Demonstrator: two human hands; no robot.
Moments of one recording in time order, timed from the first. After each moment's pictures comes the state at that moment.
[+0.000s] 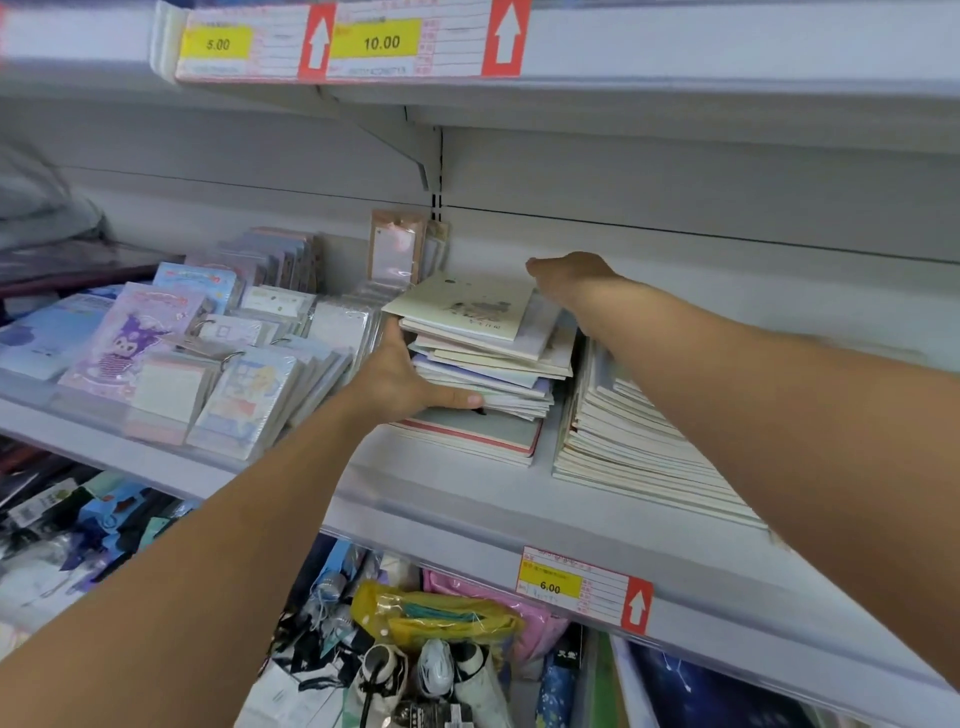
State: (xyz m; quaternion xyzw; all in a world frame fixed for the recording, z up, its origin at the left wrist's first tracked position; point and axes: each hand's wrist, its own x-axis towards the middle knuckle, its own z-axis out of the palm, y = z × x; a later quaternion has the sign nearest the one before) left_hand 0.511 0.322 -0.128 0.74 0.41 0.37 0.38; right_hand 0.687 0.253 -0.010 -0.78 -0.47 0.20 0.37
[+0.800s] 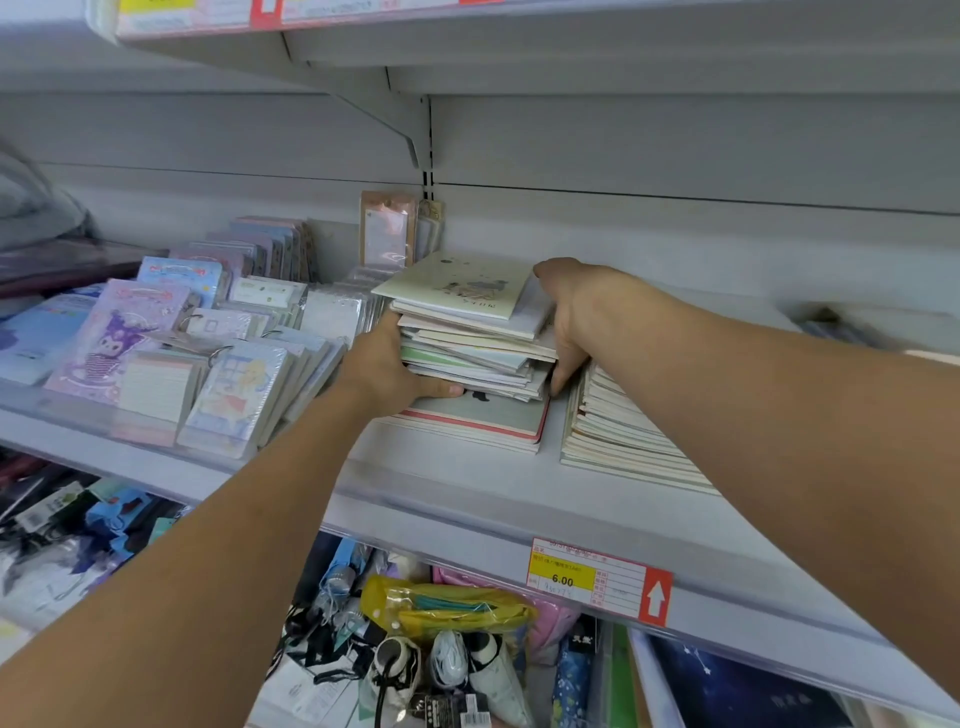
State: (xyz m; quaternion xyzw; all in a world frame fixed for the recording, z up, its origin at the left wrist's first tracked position) left_hand 0.509 0.336 -0.136 0.77 0.46 0.35 0.27; right_hand 0.693 0.286 -0.051 -0.68 -0.30 0.43 0.50
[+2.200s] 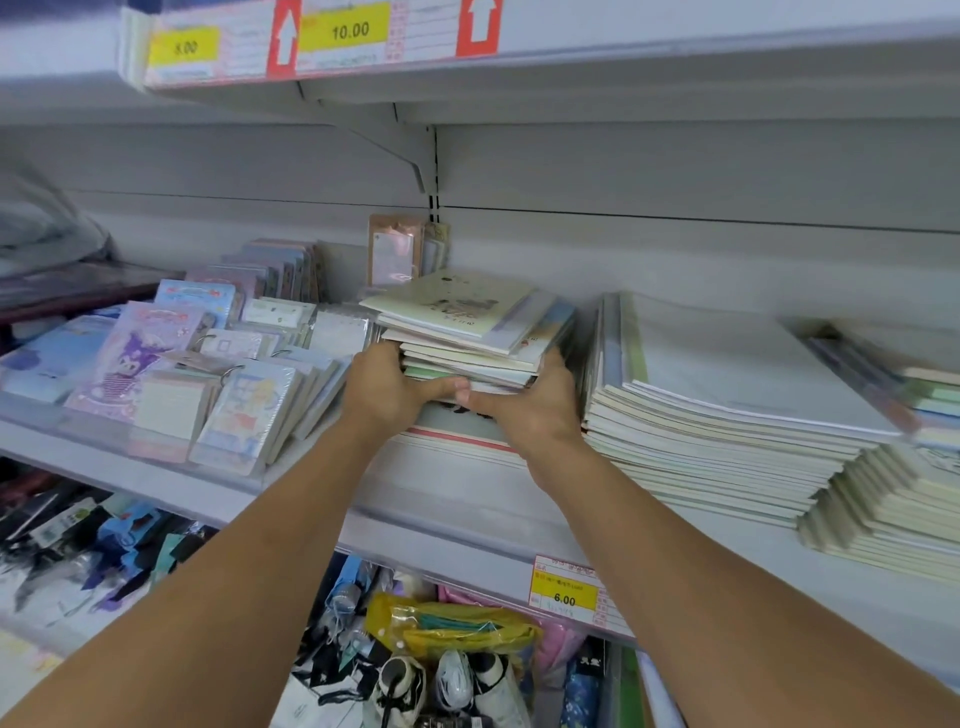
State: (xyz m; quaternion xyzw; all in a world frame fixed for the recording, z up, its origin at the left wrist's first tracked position) left_hand 0.512 0.337 -0.143 0.74 0.50 0.41 0.19; right_hand 0.655 0.255 -0.151 -0.60 -0.42 0.26 0.63
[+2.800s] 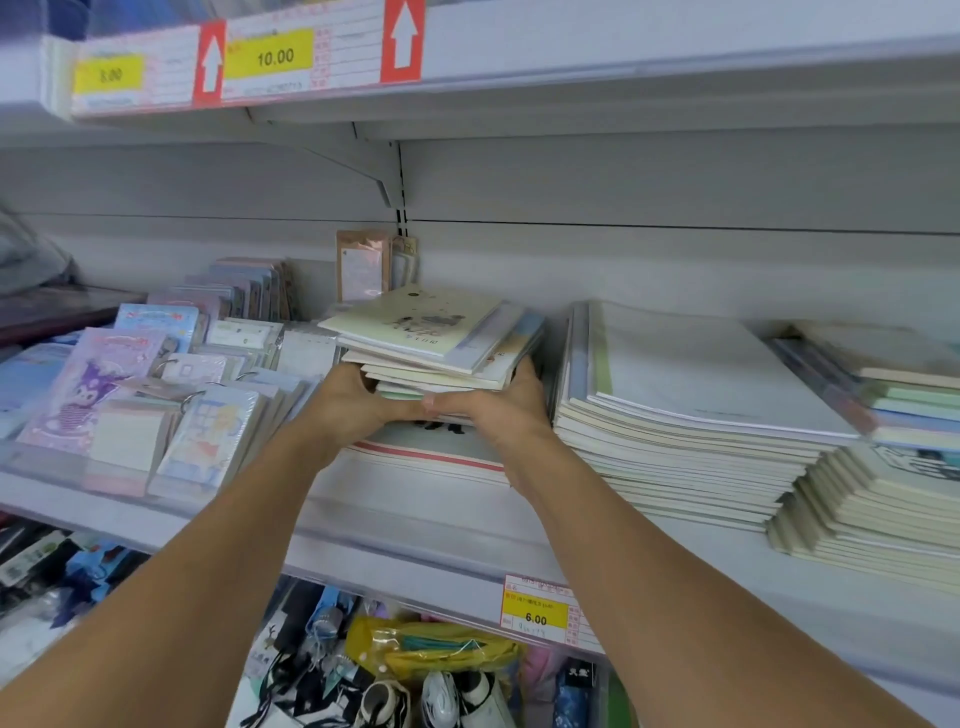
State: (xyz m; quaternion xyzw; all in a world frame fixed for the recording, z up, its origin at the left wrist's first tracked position) left_hand 0.505 0.330 -0.128 0.72 0.45 0.35 0.39; right_hand 0.656 0.257 -0.137 -0.59 -0.39 0.36 0.61
